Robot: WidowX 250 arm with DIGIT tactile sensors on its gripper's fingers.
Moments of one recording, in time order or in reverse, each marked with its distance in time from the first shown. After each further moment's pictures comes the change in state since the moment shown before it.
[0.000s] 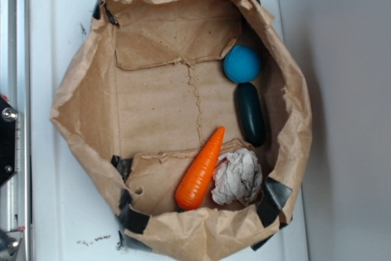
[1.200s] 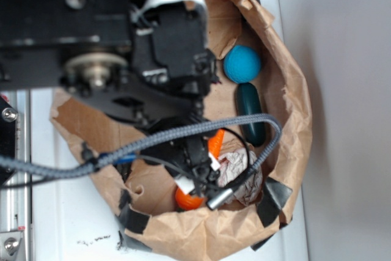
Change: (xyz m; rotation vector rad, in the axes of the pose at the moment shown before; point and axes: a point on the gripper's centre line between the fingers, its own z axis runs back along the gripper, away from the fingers) arm 0.119 0.014 -0.080 -0.149 -0.022 0.647
